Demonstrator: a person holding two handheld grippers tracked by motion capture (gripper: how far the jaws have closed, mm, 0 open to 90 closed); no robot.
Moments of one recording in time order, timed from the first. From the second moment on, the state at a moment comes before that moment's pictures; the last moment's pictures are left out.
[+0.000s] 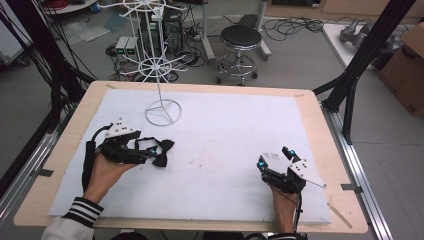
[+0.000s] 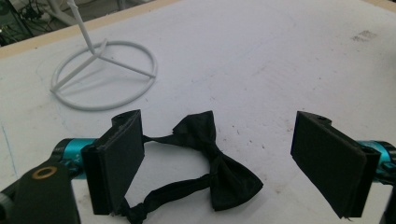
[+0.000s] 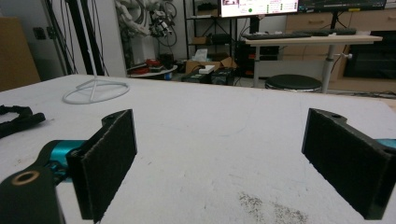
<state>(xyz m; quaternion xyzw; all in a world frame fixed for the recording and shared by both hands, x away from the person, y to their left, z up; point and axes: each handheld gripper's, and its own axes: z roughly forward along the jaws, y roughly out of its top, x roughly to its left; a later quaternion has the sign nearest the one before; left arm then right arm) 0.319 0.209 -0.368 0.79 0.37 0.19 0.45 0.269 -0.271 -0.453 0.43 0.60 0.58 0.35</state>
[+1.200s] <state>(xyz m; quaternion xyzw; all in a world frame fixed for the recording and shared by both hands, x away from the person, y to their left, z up) 0.351 0.160 -0.398 0.82 0.46 0.13 0.30 0.268 -0.273 -0.453 0.42 0.60 0.58 0.35</state>
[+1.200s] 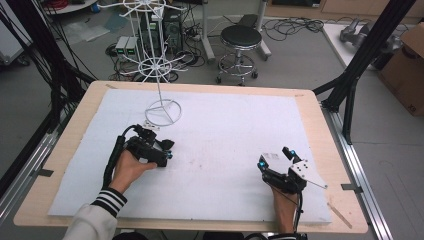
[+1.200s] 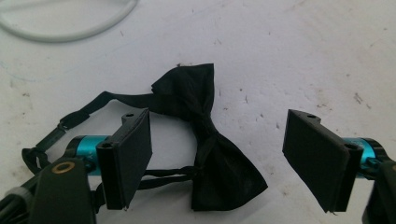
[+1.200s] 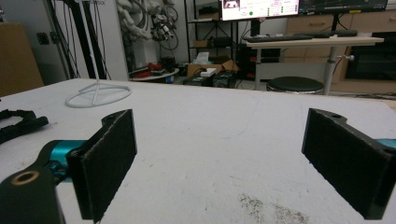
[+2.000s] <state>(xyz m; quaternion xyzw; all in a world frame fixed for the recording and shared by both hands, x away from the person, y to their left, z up) 0.362 0.147 -0.411 0.82 0.50 0.12 0.25 0.267 -0.274 -0.453 0.42 0.59 0.59 0.35</state>
